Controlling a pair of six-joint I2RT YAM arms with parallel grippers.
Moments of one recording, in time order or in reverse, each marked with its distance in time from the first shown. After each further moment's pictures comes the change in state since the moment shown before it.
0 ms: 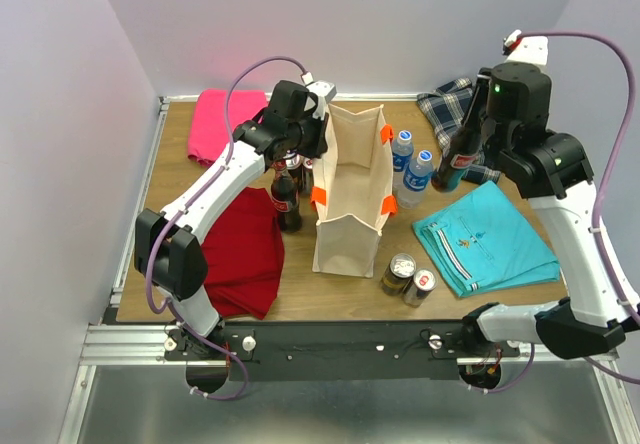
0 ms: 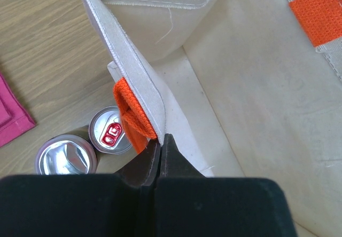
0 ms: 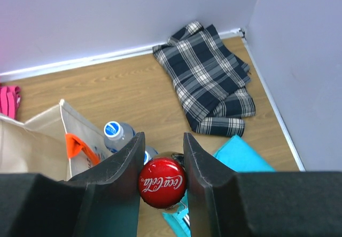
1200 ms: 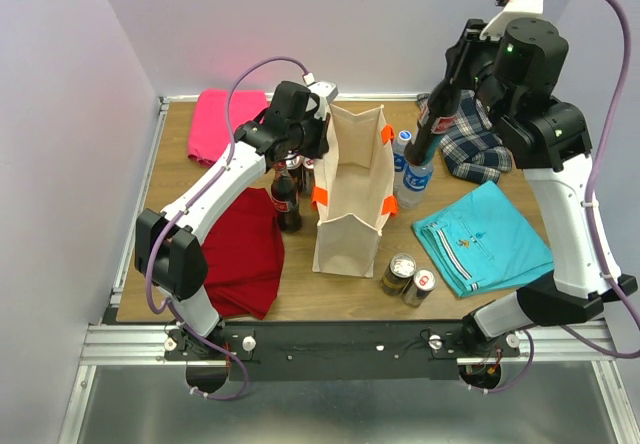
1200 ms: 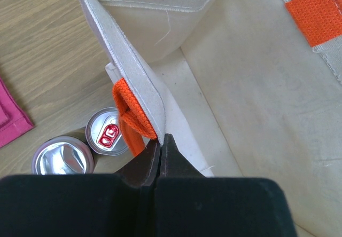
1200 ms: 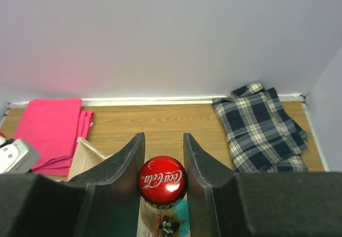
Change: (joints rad) left arm -0.009 0.000 -0.001 0.005 -0.001 -0.003; right arm 0.000 0.192 0.338 0.106 -0.229 -0.095
